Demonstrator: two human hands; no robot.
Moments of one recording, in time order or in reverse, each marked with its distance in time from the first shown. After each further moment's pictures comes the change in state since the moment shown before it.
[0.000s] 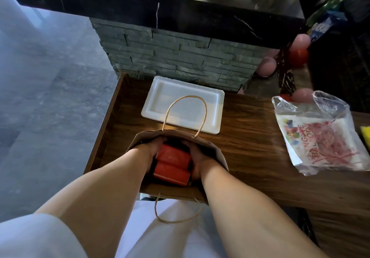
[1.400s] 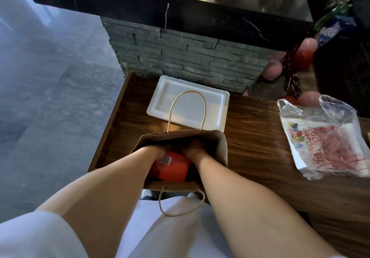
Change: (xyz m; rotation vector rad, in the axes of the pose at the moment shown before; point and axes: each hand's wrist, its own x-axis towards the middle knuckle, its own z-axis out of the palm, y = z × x) left_hand -0.001 -0.007 -0.003 0.781 0.191 0.230; right_hand 0.015 -0.010 0.020 -0.868 0.282 -0.472
